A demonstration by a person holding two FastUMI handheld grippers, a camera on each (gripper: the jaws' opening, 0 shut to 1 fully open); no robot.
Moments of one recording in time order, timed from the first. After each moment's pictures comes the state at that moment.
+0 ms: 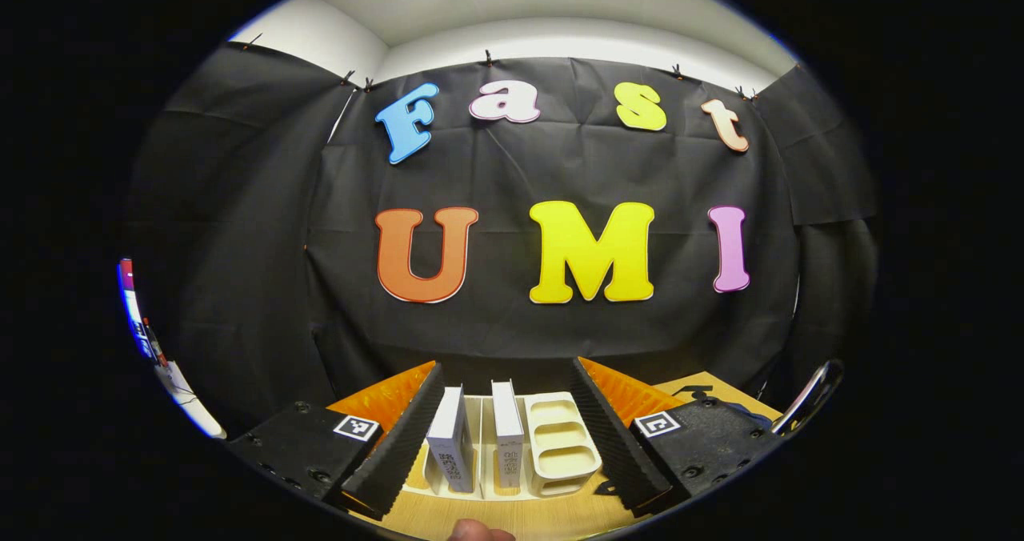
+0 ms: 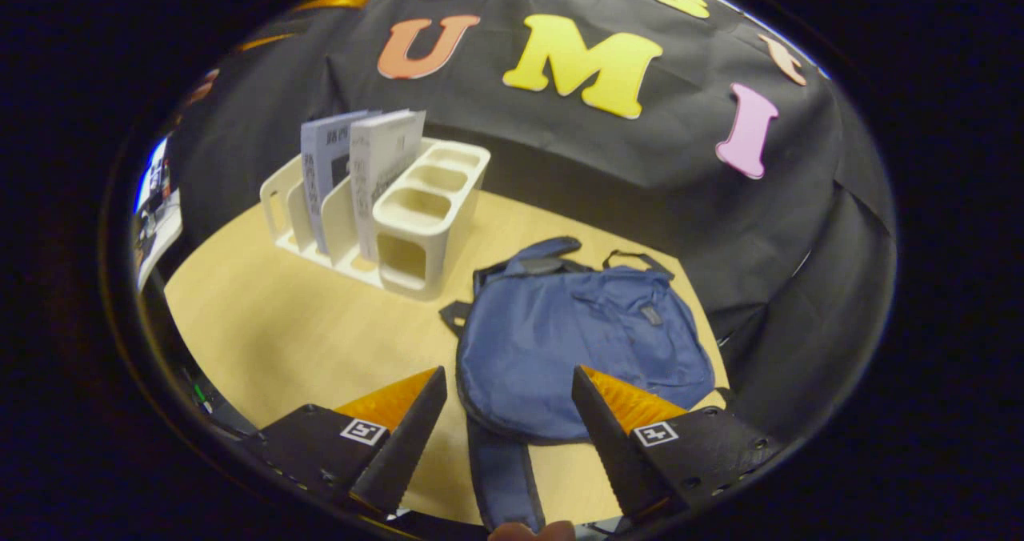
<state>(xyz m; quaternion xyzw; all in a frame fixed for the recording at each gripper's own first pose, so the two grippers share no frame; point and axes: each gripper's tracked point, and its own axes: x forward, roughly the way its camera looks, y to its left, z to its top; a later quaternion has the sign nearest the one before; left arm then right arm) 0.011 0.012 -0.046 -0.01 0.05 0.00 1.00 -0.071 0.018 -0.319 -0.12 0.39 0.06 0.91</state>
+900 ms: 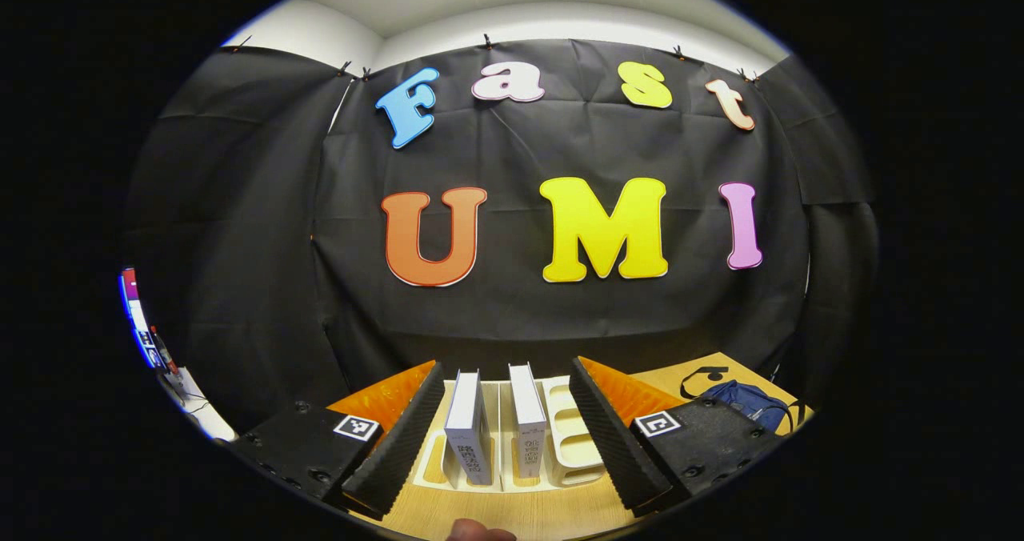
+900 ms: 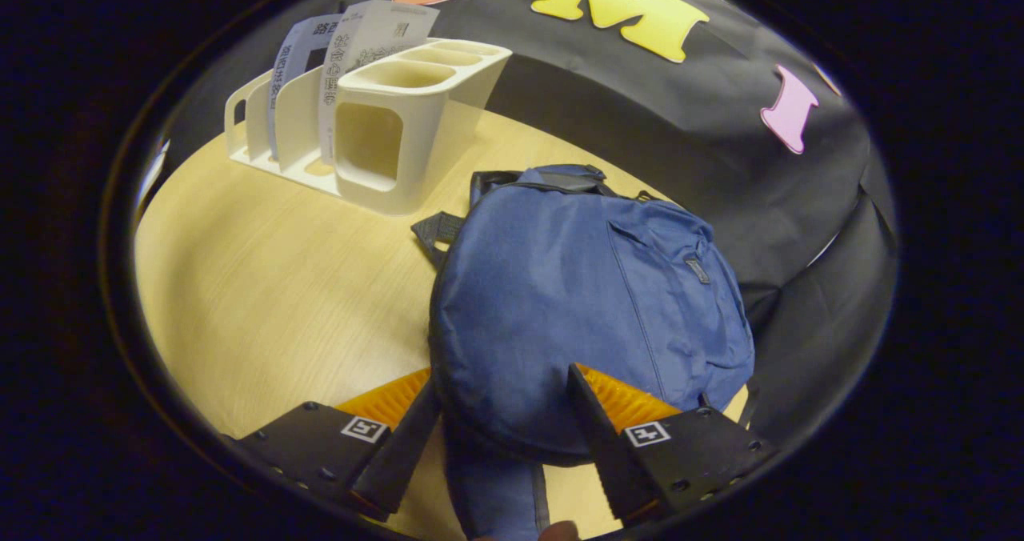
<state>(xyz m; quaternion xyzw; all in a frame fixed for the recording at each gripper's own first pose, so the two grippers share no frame) 0.019 0.029 -0.066 0.01 0.08 0.01 1.00 -0.036 0.011 -0.419 -0.18 0.44 0.04 0.88</state>
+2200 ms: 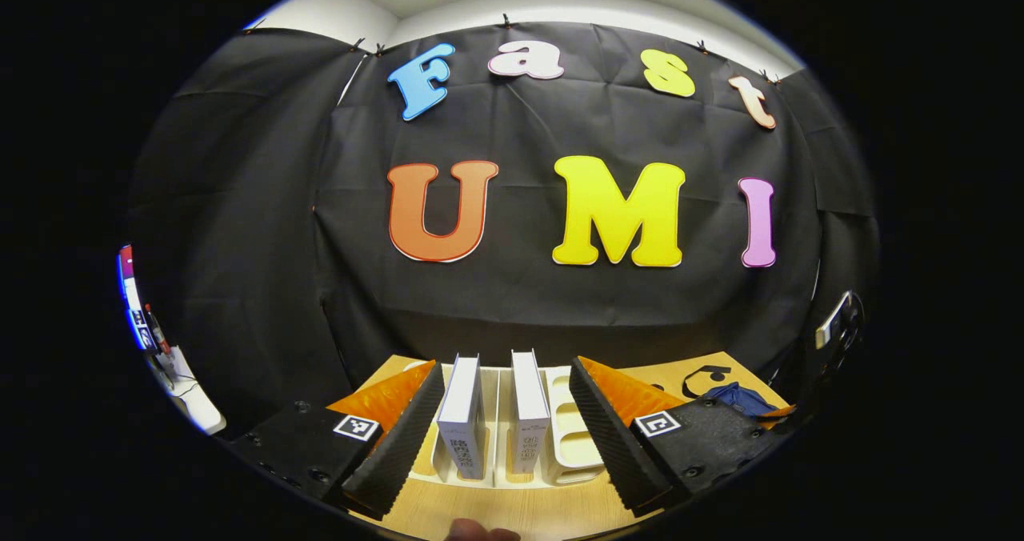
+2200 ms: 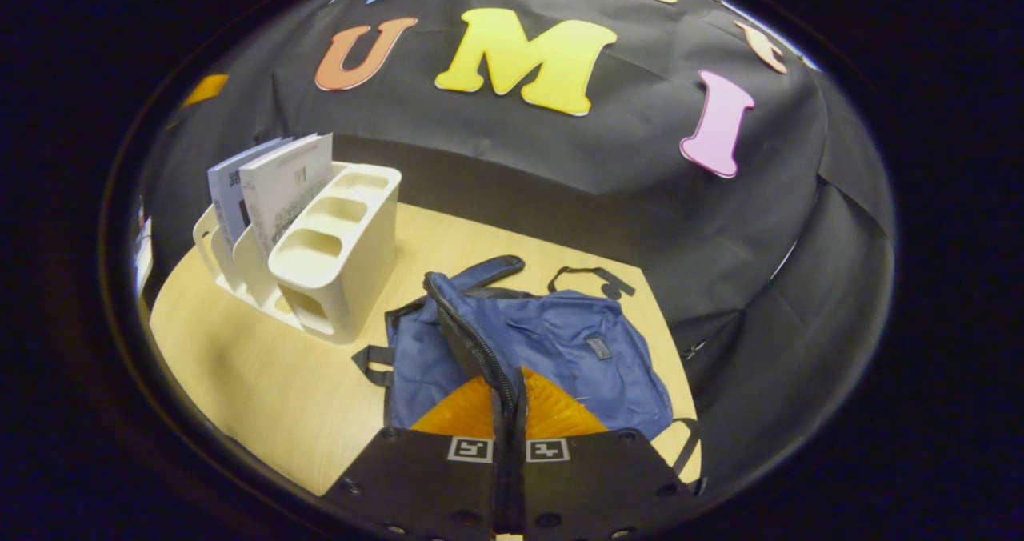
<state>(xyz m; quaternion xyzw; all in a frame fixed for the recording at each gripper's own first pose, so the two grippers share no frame) 0.041 0.036 -0.092 -0.02 0.12 0.02 0.99 0.034 -0.059 -0.255 -0.11 0.35 0.00 0.93</state>
